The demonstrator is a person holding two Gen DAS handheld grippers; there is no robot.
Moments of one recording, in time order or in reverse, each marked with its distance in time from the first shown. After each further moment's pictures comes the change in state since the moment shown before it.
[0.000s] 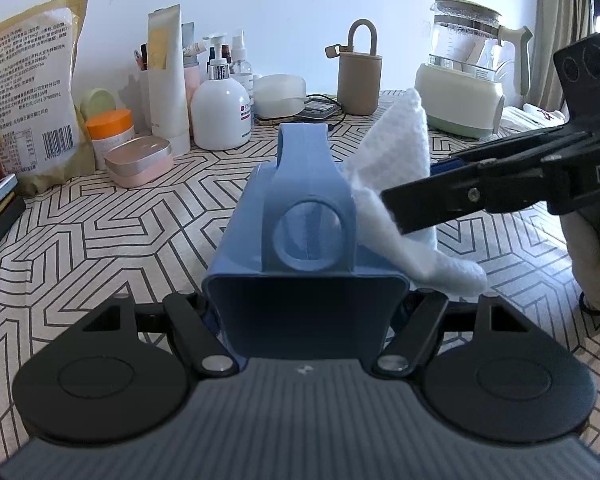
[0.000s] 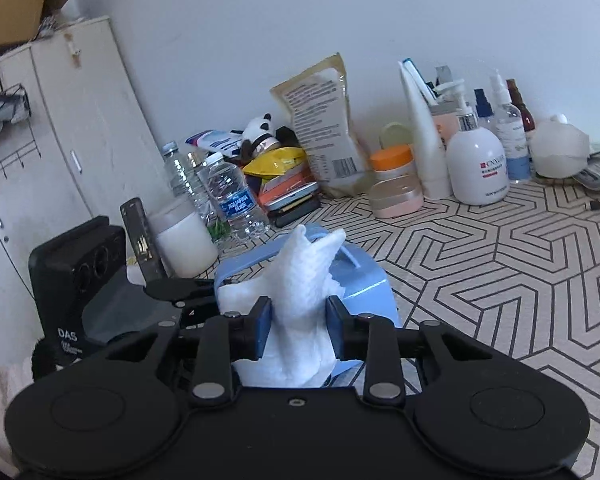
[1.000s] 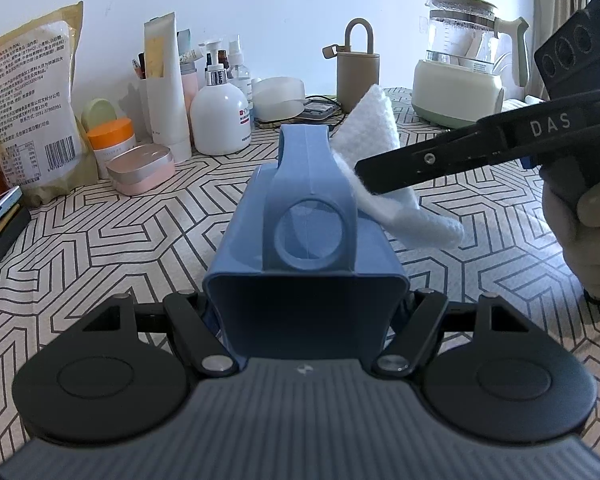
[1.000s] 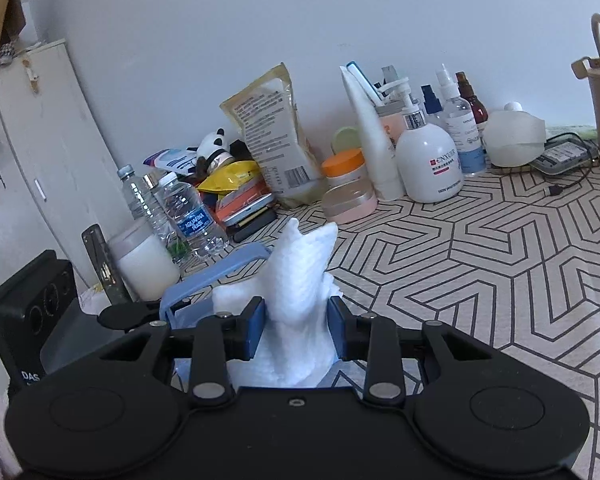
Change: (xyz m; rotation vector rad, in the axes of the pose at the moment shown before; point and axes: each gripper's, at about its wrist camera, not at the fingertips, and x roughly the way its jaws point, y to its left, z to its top) left arm -0.002 -0.008 -0.002 0.038 -0.005 0.024; right arm 0.001 -0.025 0.002 0.115 -0.039 -0.103
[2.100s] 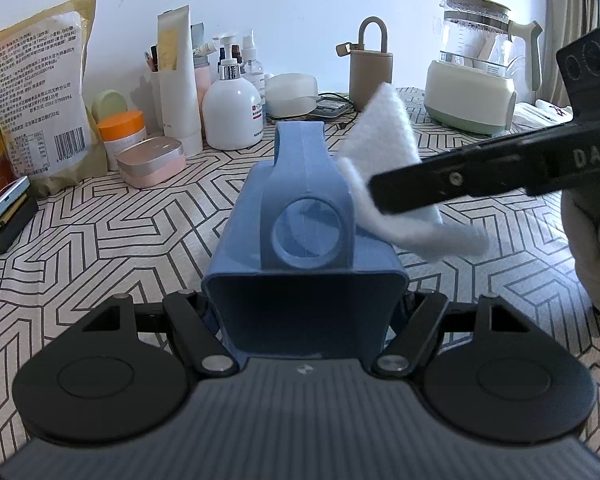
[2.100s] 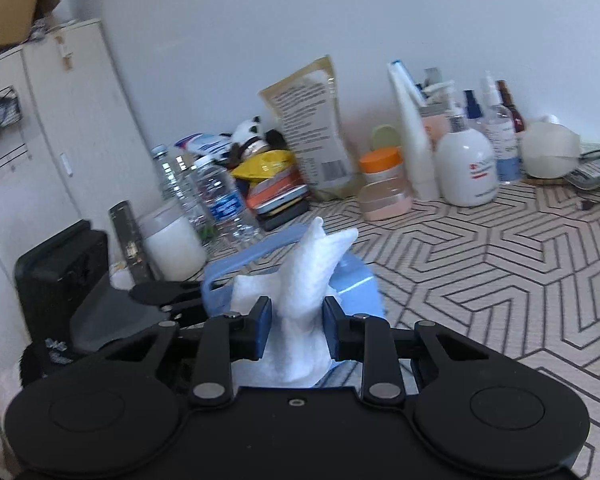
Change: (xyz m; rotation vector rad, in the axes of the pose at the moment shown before) left arm 0.002 0.005 0.000 -0.027 0.008 0.026; right arm 0.002 0.017 -0.005 -0.084 0.008 0.064
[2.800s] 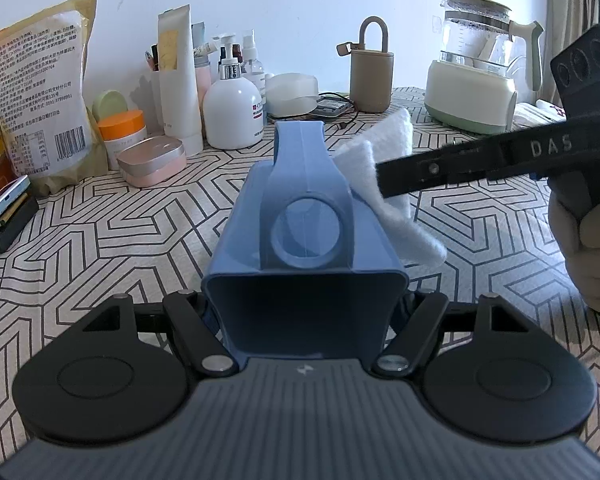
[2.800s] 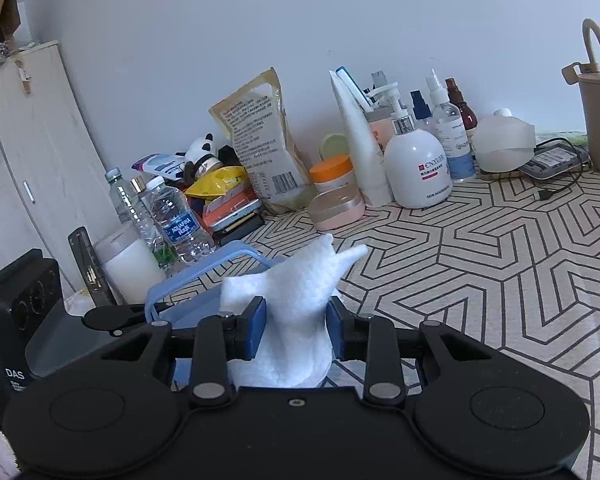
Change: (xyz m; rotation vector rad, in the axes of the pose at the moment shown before) left arm 0.001 -0.002 0.001 -0.006 0.004 0.002; right arm 0.001 -0.018 -0.001 0.064 -0.031 -0.108
